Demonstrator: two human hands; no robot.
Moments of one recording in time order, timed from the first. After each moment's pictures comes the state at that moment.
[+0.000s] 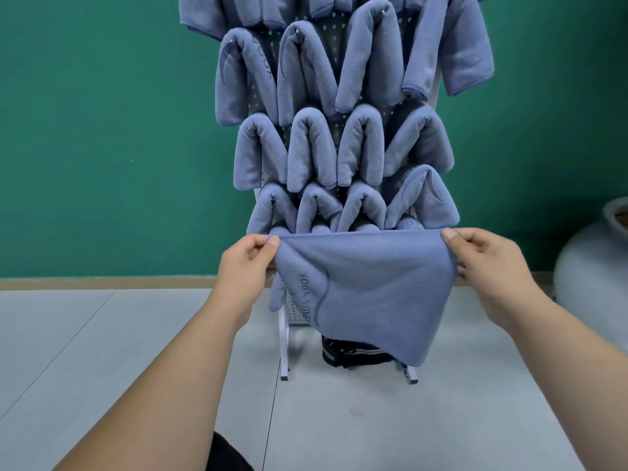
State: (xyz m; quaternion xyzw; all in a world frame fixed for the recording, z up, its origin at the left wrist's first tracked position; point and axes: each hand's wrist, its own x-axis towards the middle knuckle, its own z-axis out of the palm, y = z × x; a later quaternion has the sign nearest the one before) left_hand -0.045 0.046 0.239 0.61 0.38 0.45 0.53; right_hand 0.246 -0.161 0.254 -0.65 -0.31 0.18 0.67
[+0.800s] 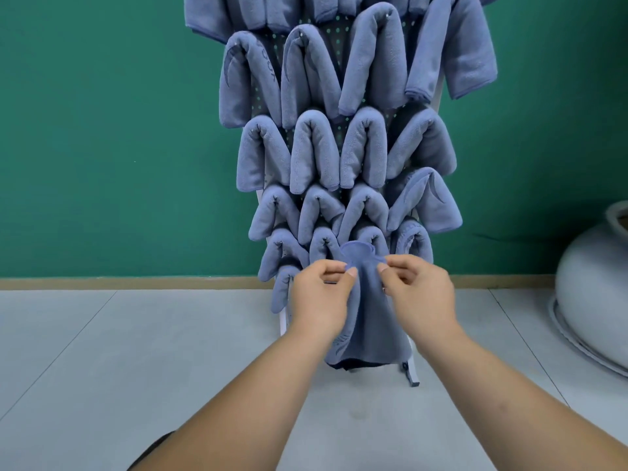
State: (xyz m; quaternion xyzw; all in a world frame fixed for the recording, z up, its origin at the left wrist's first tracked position) left_hand 0.030 -0.036 0.220 0.63 0.41 0.43 0.50; right_hand 0.161 -0.122 0.219 -0.70 -0.35 0.10 0.61
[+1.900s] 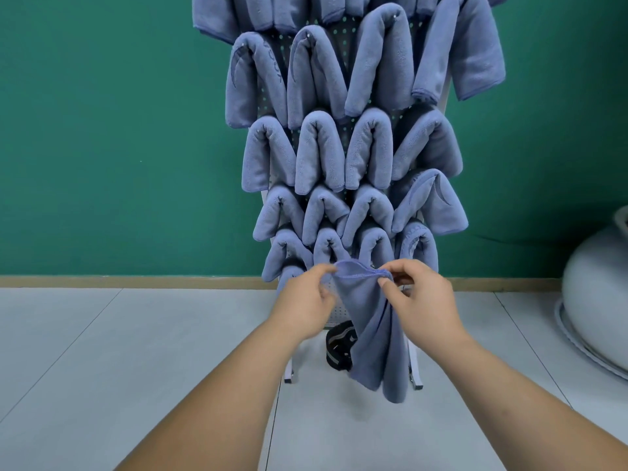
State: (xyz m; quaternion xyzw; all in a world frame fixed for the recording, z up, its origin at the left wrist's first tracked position) left_hand -0.002 0.003 0.215 0.83 0.42 0.19 0.32; right_hand 0.166 -0.127 0.212 -0.71 -0.45 0.06 0.54
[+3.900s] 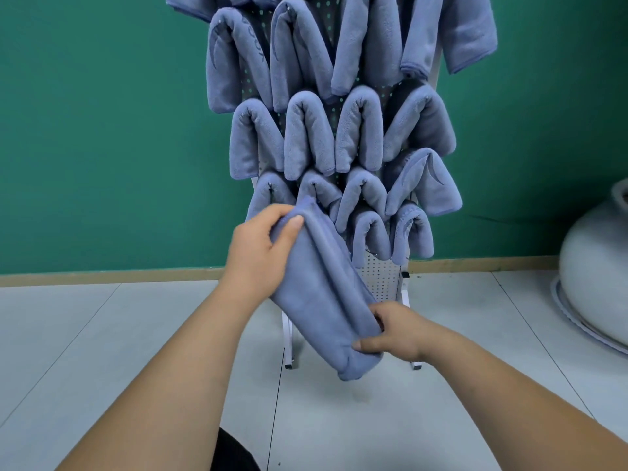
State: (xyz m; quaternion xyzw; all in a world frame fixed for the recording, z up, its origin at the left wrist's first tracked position) left_hand -0.037 0.015 0.273 0.81 0.29 0.45 0.24; right_hand 0.172 -0.132 0.160 -0.73 -0.56 0.32 0.24
